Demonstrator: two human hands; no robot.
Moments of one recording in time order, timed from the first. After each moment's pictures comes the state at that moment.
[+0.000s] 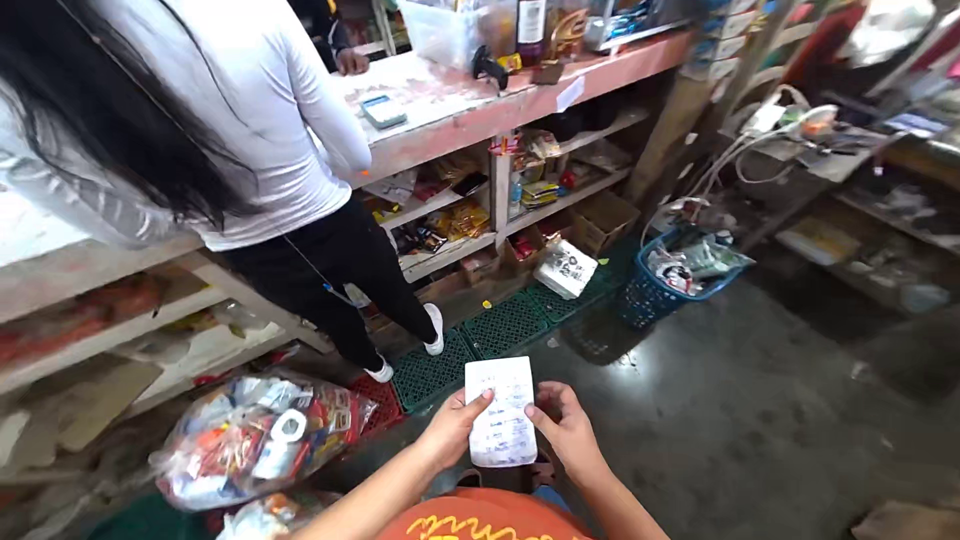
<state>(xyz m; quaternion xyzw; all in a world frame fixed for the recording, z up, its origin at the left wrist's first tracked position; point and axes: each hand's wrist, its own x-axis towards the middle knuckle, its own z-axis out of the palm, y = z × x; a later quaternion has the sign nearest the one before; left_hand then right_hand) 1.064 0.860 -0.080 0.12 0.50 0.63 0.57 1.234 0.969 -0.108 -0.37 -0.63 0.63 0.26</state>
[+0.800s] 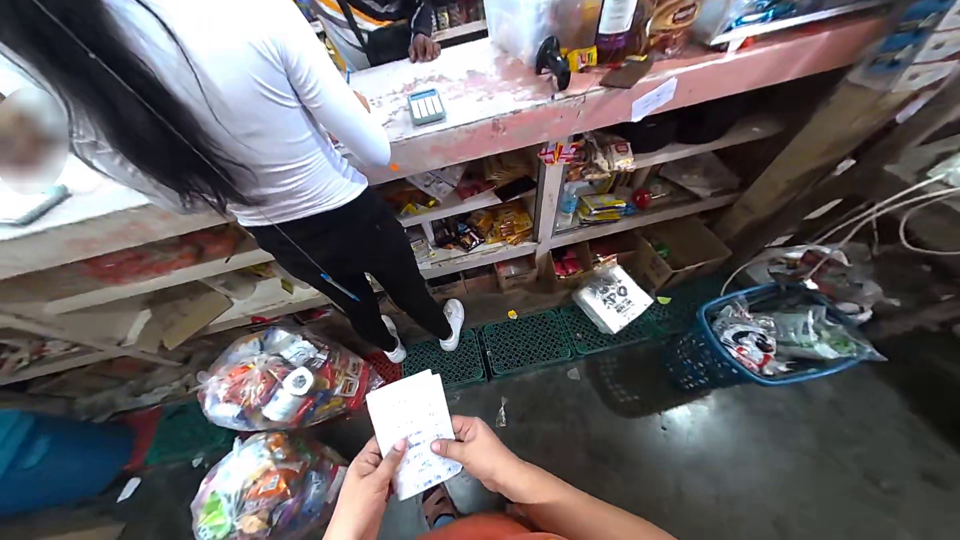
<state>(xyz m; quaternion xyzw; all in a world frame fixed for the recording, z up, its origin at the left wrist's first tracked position) 1.143 0.874 -0.078 -0.05 0.66 0.71 0.22 1.192 1.056 -0.115 -0.11 -0.52 0.84 -0.11</state>
